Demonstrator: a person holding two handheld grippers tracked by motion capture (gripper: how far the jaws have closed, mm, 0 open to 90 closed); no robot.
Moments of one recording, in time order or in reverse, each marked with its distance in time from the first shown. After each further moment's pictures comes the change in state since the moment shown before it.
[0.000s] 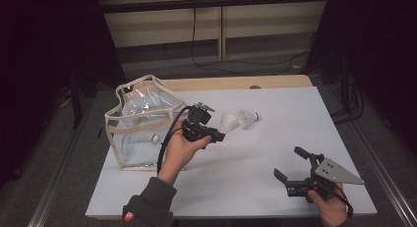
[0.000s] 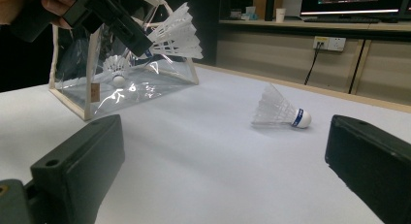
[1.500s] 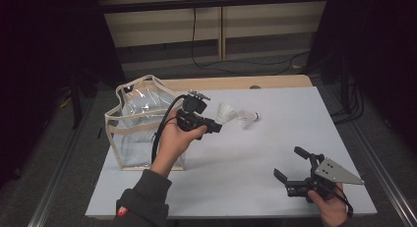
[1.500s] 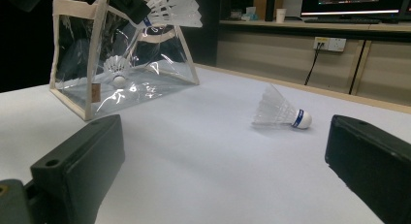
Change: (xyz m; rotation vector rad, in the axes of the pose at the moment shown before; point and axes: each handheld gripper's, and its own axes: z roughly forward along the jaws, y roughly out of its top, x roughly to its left) left arm 0.002 0.022 -0.027 -0.013 0.002 0.003; right arm 0.000 0.000 0.000 -0.002 0.001 -0.007
